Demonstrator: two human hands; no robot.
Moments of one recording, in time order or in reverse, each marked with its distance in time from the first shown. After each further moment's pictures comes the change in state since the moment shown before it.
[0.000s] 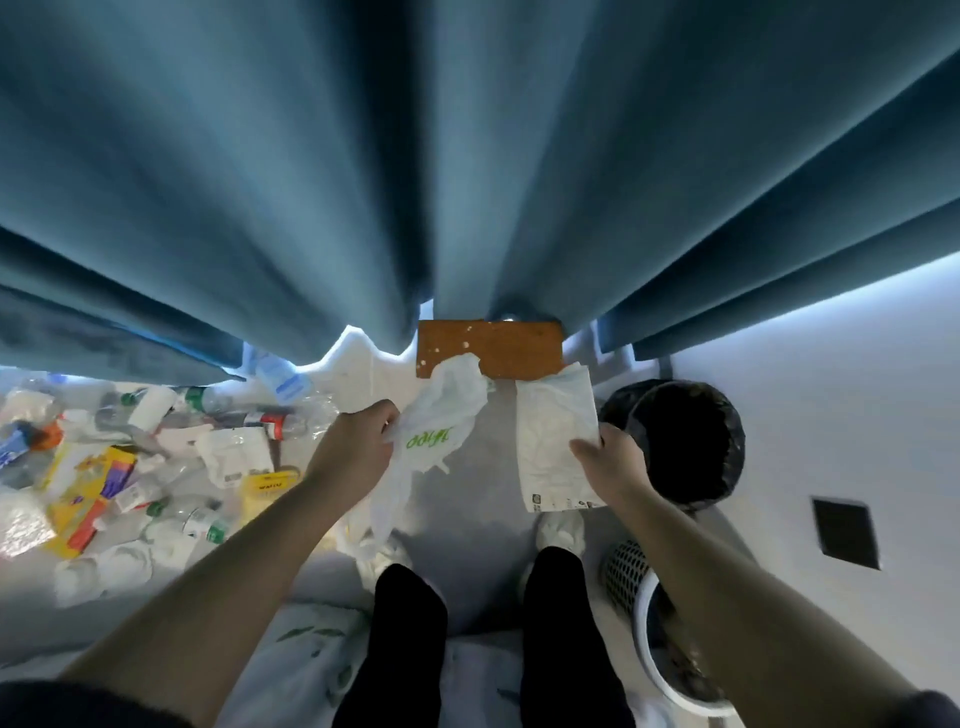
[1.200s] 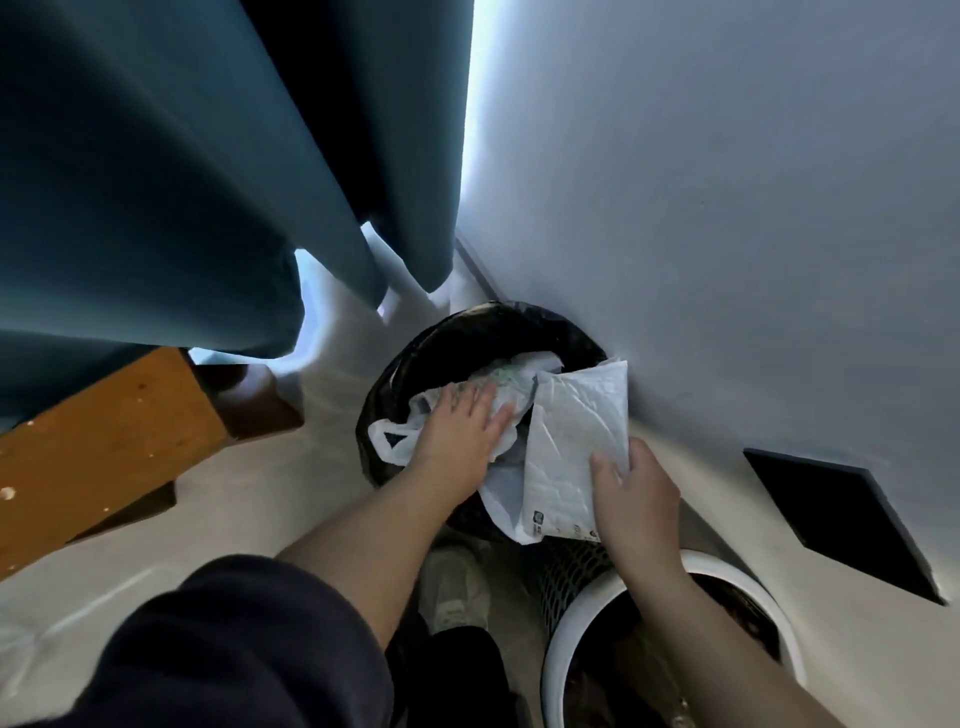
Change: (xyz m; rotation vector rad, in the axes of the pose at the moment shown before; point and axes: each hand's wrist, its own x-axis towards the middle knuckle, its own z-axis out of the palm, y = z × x) left_hand 0.230 0.282 0.485 1.120 -0.496 0.873; right_hand 0.225 0.349 -0.045 0.459 0.441 0.354
